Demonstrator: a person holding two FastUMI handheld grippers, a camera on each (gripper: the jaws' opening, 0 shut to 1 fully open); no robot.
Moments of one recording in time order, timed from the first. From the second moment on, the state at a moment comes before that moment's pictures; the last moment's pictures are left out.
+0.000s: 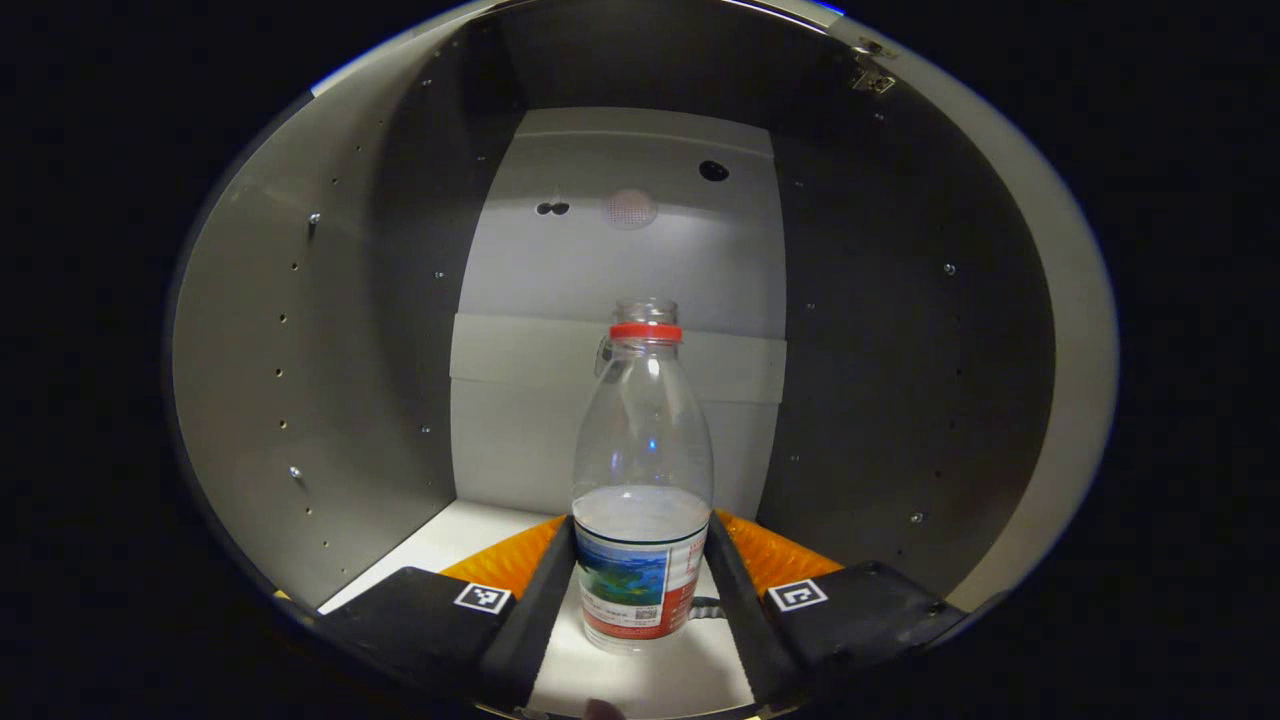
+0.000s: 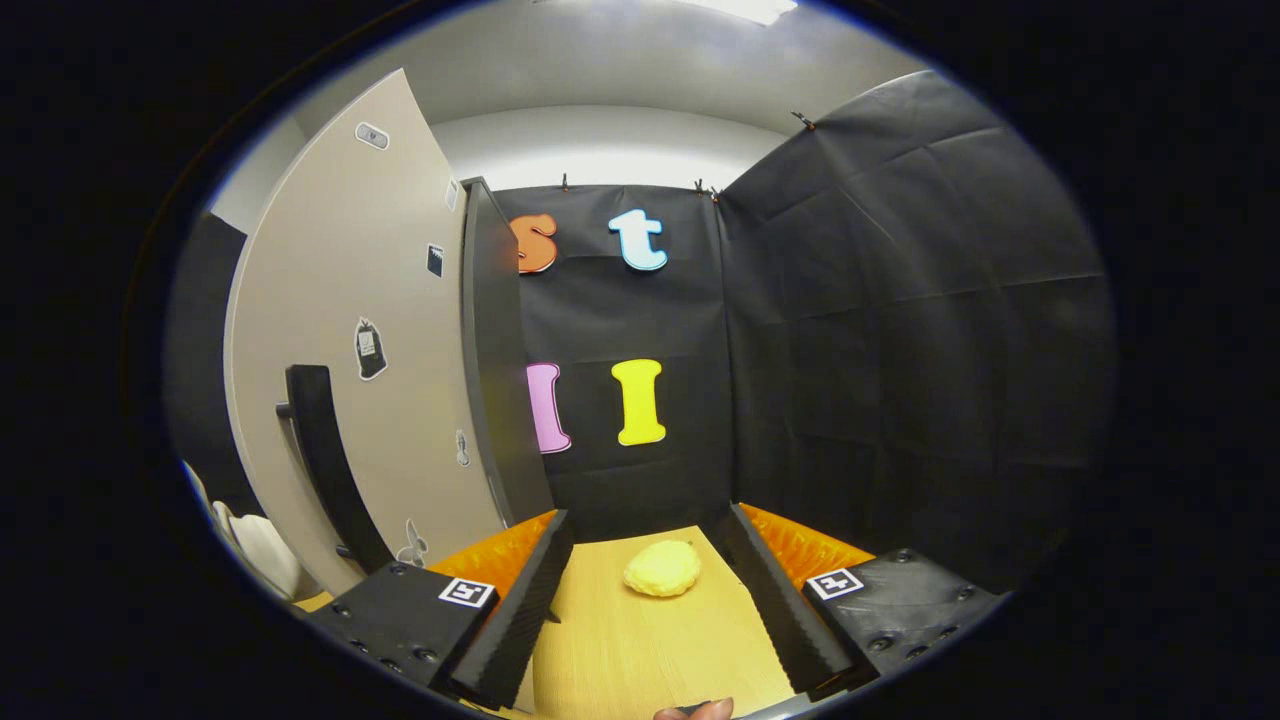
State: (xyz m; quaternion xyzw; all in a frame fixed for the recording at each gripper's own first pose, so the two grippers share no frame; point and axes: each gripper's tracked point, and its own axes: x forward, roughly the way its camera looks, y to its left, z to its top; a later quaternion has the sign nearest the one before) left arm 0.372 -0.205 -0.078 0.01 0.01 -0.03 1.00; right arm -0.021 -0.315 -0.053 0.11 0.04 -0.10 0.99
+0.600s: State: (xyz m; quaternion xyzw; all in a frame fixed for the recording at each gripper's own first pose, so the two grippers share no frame) left arm 0.250 -0.172 -0.028 0.02 -0.01 -0.08 1.00; right arm -0.041 -0.284 -0.032 0.08 0.03 -0.13 0.99
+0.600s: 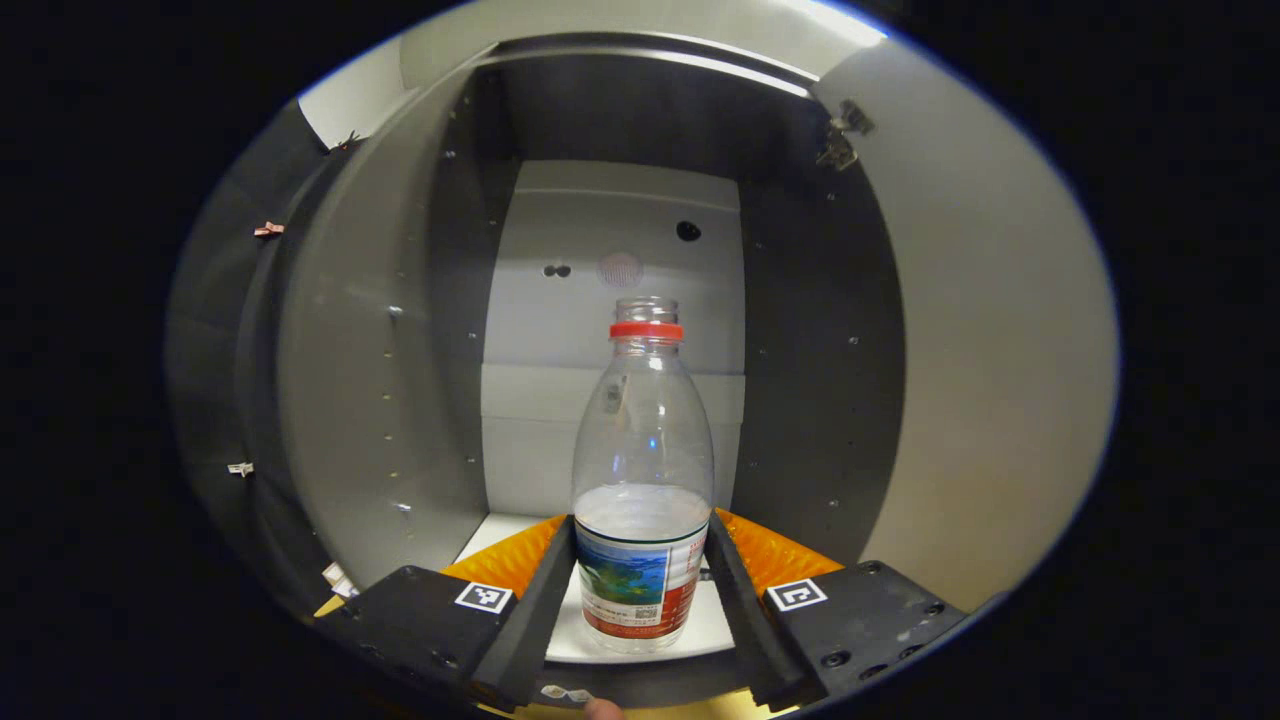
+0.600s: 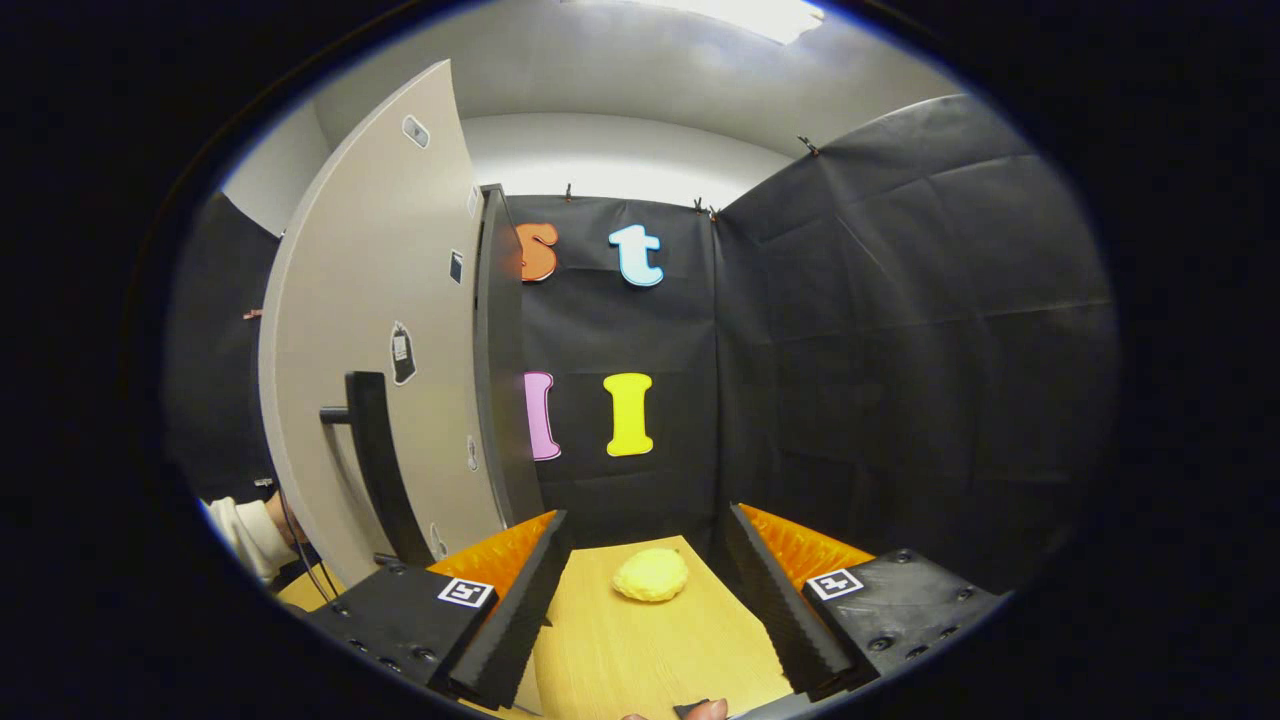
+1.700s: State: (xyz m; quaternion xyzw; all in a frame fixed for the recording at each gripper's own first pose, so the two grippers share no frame) left arm 0.025 -0.024 -0.244 0.03 0.01 -0.08 1.00; right arm -0.061 -0.231 0.005 0.04 0.00 -0.17 0.98
